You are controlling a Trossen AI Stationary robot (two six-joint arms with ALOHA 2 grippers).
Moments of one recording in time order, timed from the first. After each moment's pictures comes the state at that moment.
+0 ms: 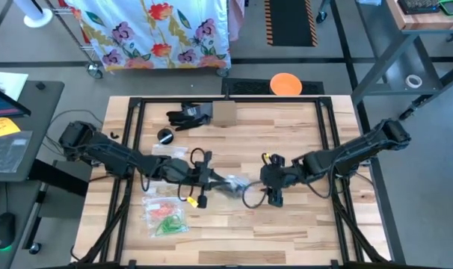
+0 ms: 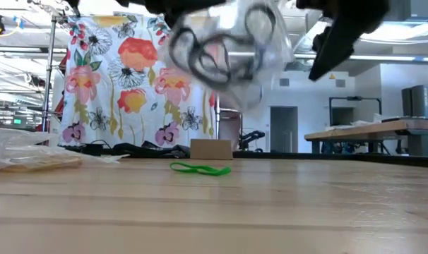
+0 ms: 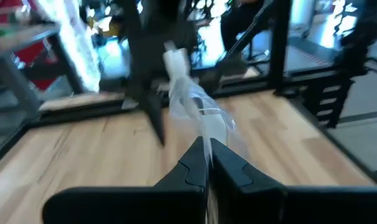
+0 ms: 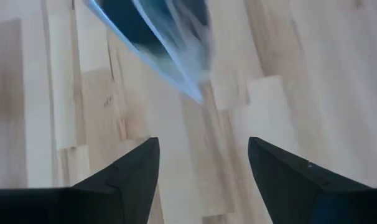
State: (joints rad) left arm -0.28 1.44 0.80 0.48 -0.21 0.10; right arm 0.31 1.38 1.00 -0.59 0.18 0.44
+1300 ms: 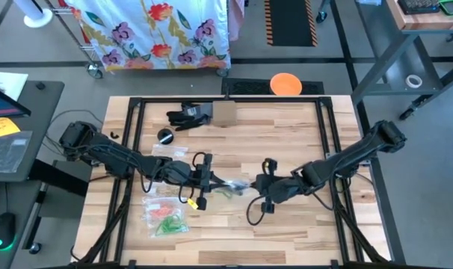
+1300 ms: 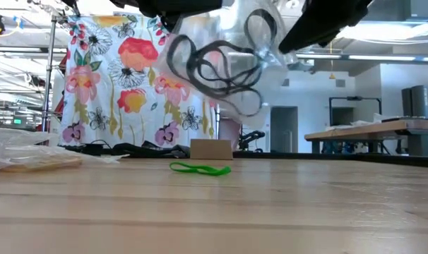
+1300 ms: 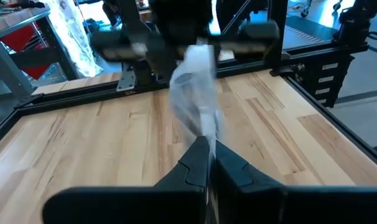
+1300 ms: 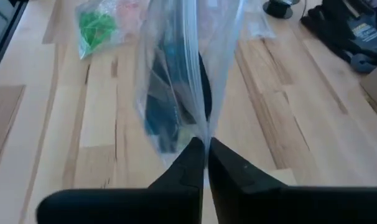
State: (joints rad) left arm -0.29 1.44 0.80 0.42 -0.22 0.11; right arm 0.44 1.45 0.98 -0.31 0.46 0.33
